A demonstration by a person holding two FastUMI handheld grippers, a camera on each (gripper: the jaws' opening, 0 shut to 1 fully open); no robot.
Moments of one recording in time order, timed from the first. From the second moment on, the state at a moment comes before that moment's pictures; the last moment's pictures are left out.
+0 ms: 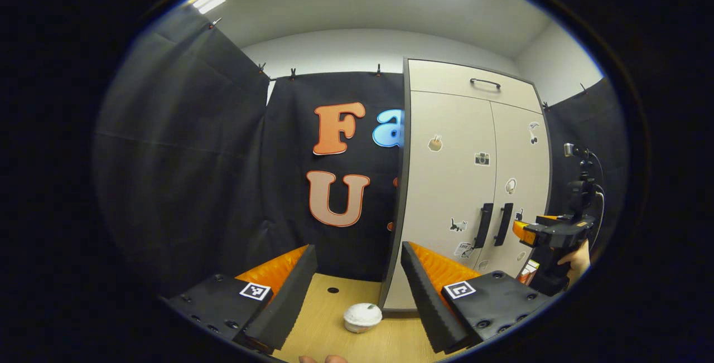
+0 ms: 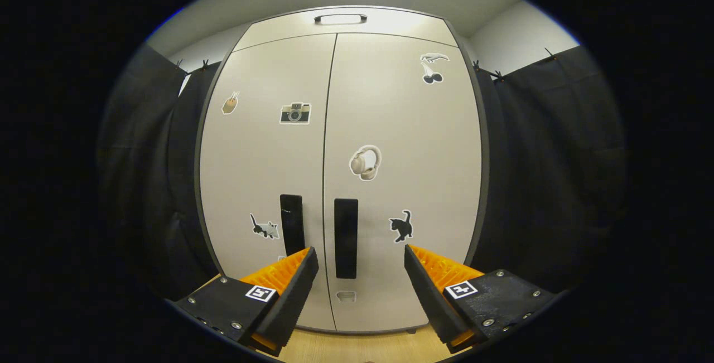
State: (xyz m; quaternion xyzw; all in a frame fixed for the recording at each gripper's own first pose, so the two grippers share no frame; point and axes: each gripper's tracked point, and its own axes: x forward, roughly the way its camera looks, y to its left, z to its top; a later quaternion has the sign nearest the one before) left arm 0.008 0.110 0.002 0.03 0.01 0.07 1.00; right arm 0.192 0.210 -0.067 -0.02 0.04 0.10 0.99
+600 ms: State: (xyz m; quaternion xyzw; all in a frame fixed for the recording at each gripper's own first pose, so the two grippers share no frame) left arm 0.006 0.143 0.002 0.03 0.02 0.10 0.99; right arm 0.267 0.231 -0.105 -0.01 0.08 0.10 0.99
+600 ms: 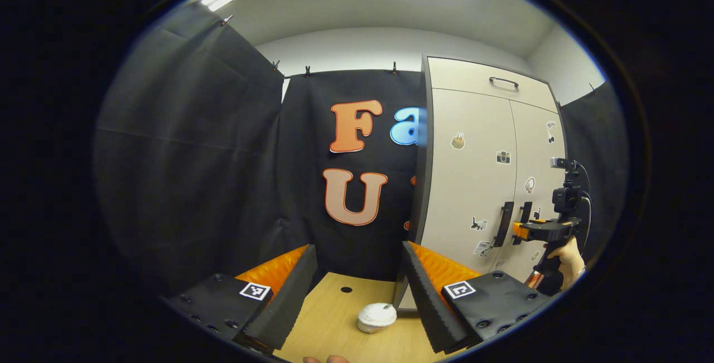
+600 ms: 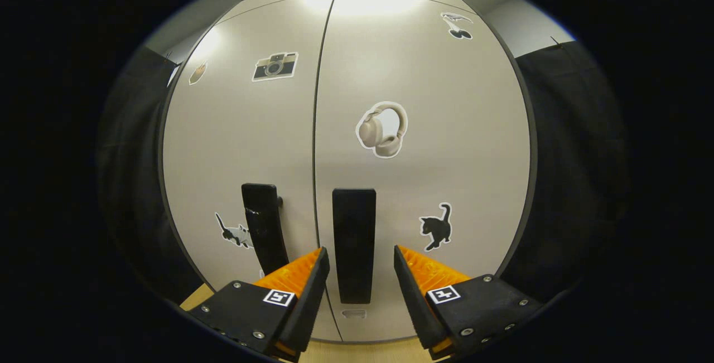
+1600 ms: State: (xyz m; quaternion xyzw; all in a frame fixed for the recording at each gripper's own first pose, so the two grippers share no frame) left arm -0.017 0.134 0.000 0.03 0.02 0.10 0.99; right arm 0.244 0.220 -0.105 0.01 0.09 0.11 0.99
